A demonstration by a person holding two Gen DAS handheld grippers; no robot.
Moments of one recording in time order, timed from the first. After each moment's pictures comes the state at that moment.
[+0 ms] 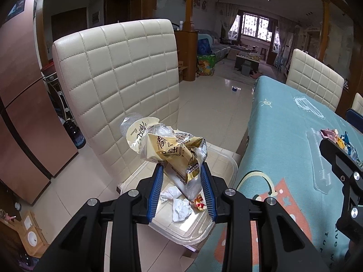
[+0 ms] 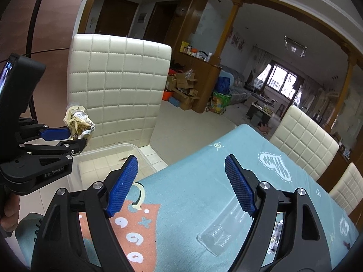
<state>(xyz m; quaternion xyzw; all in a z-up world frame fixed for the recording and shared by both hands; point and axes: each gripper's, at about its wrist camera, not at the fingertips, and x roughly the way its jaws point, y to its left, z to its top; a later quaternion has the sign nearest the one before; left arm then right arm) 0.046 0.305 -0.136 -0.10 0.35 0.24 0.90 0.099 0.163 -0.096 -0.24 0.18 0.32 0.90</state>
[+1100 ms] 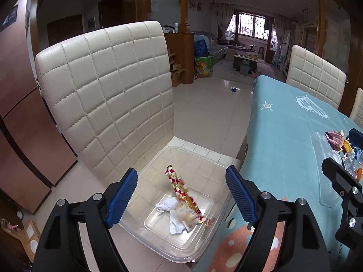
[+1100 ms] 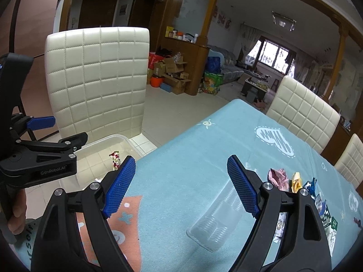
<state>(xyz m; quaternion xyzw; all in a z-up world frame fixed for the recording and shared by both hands) 0.084 0.301 -0.142 -0.08 0.35 0.23 0.90 0.145 0.148 -0.116 -0.20 0.25 0.29 0.90</state>
